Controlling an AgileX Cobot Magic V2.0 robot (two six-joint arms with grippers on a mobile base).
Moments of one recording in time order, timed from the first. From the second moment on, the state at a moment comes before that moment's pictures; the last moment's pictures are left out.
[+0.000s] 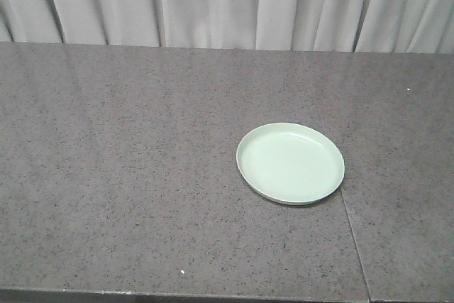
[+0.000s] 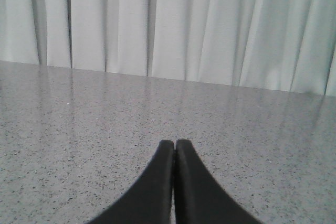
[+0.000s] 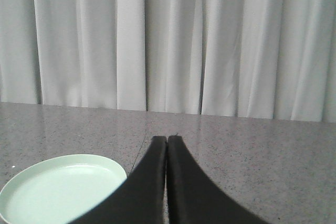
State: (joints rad) left arm 0.08 -0.01 0.03 -0.03 0.04 -0.04; right arm 0.04 0.09 -0.25 -0.04 0.17 0.02
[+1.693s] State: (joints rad) left arm 0.04 -0.01 0.03 -0.03 0.04 -0.04; right arm 0.09 1.35 -1.18 0.16 0.89 -0.26
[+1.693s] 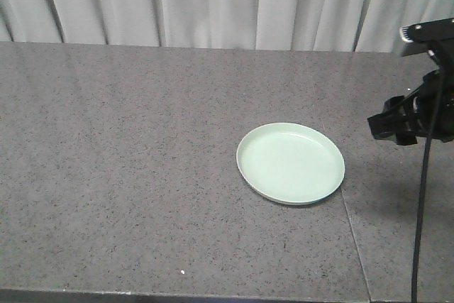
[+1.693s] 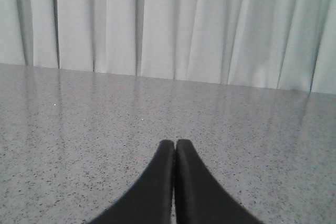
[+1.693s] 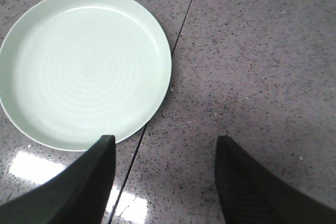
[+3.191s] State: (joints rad) left arm 0.04 -0.01 0.03 -0.03 0.04 -0.04; right arm 0.12 1.81 -1.30 0.22 0.82 -0.19
